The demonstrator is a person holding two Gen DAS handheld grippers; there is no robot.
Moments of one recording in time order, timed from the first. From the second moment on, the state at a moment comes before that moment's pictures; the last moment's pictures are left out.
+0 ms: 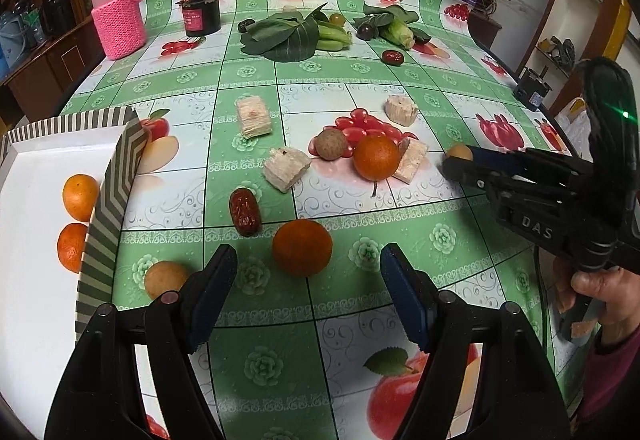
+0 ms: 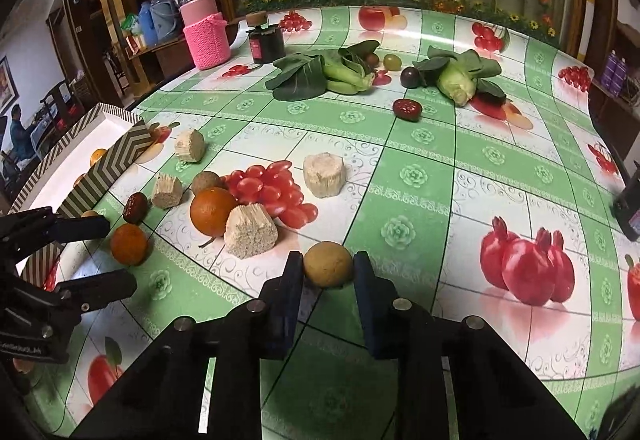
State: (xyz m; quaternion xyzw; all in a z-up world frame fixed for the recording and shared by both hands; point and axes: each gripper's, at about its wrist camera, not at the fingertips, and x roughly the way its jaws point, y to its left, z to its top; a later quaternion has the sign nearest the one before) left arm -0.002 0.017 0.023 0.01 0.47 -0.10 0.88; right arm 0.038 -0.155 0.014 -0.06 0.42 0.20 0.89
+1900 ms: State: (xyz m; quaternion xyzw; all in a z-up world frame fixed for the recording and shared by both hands) left arm -0.047 0.109 0.068 -0.01 0.41 -0.03 0.91; right arm -0.031 -0.051 0.062 -0.08 0.37 0.25 0.89
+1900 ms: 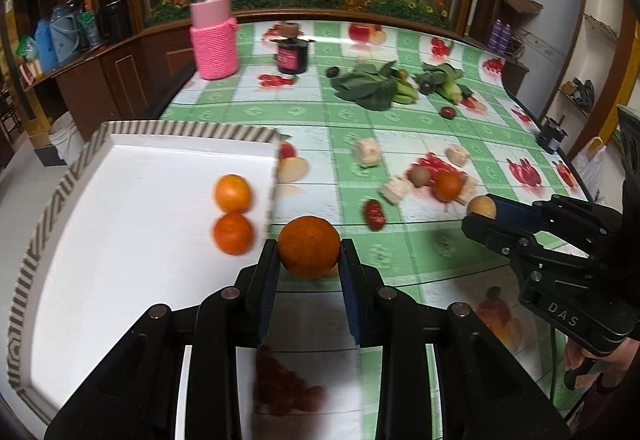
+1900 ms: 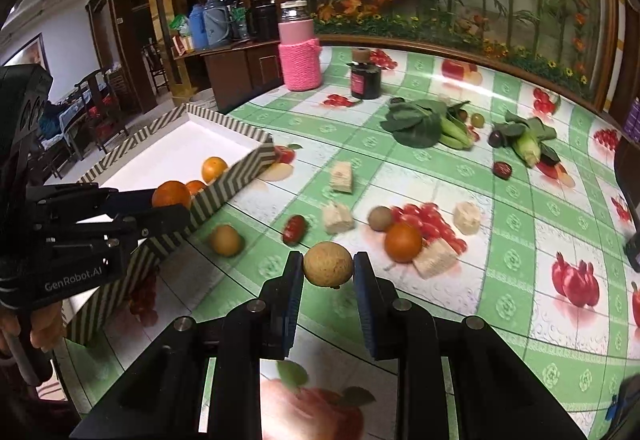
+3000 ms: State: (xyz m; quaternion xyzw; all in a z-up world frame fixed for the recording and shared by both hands) left arm -0.010 0.234 0.046 -0.06 0.45 0.07 0.89; right arm -0.010 0.104 0.058 -0.15 0.38 0.39 0.83
